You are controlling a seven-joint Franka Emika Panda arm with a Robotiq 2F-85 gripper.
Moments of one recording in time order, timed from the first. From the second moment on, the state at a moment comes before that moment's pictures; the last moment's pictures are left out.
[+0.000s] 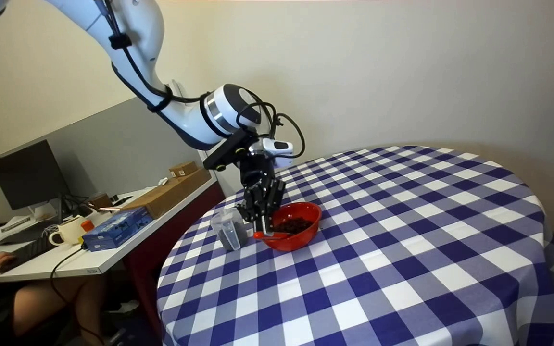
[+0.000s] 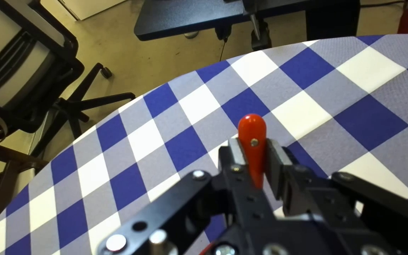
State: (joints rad) arm 0.07 0.67 -0.06 -1.77 -0.35 1.60 0.20
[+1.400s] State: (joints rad) arm 0.01 0.67 -0.04 -1.77 -0.17 1.65 0.13
